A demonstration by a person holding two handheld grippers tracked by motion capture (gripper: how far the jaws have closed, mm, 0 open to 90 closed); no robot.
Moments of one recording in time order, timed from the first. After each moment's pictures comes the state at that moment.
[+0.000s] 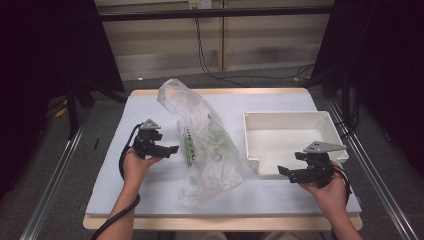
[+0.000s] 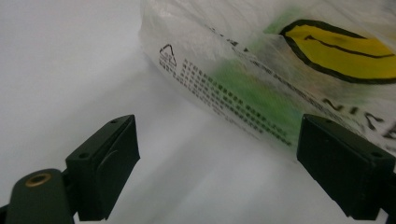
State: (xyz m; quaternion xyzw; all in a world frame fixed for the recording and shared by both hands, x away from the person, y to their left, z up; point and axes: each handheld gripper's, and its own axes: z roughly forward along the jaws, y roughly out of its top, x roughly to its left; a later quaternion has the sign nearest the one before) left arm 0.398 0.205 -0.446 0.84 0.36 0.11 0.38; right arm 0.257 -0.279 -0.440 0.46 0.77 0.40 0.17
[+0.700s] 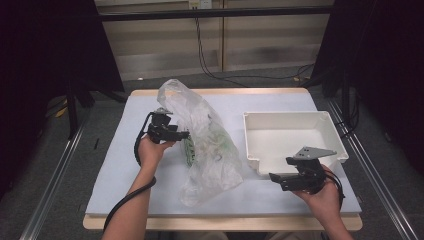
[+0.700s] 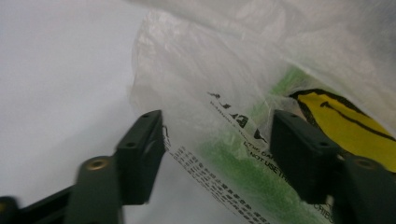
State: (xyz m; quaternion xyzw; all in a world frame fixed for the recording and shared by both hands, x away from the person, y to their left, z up) left arm 0.440 0.169 -0.446 0.83 0.39 0.07 0.39; right arm 0.244 -0.251 -0.437 0.43 0.79 0.40 0.16
